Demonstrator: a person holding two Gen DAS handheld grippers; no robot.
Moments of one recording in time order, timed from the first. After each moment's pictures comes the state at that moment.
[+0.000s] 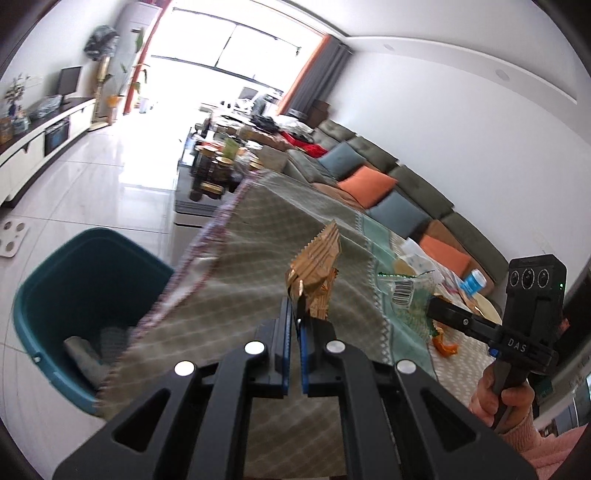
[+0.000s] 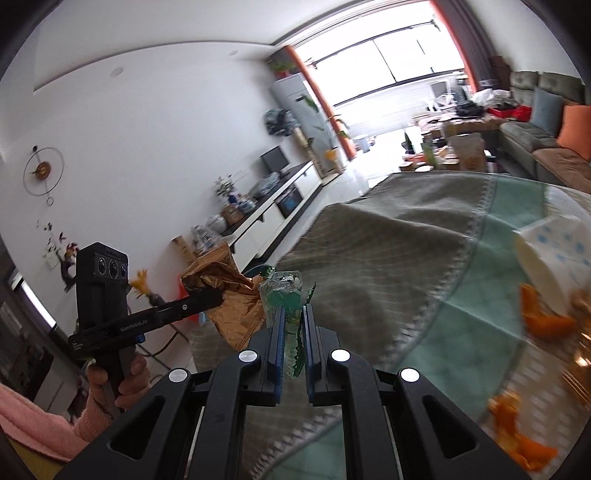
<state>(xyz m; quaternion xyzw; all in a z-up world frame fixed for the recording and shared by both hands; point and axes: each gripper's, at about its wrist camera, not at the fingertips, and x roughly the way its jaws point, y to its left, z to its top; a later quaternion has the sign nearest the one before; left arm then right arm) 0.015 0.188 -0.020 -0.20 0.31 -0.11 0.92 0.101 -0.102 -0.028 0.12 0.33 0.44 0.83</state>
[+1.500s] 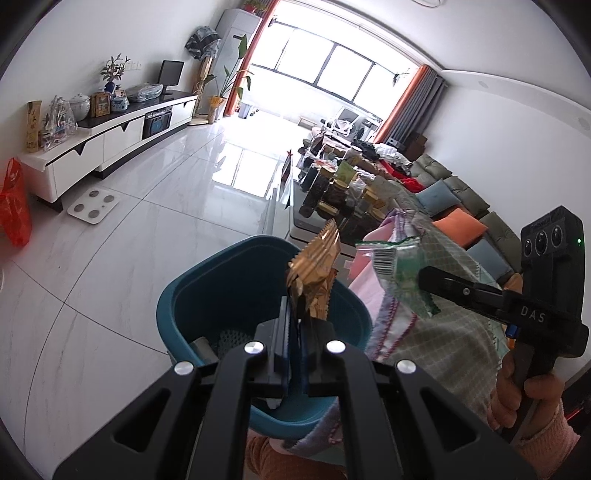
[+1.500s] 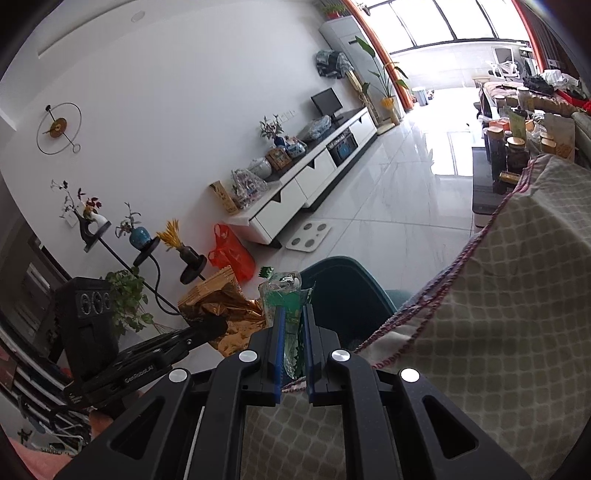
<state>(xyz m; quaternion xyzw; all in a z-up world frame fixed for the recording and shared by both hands) -0.007 0.315 -0.043 -0.23 0.31 0.08 0.92 0.155 0.092 -0.048 0.06 0.40 0.51 0.76</state>
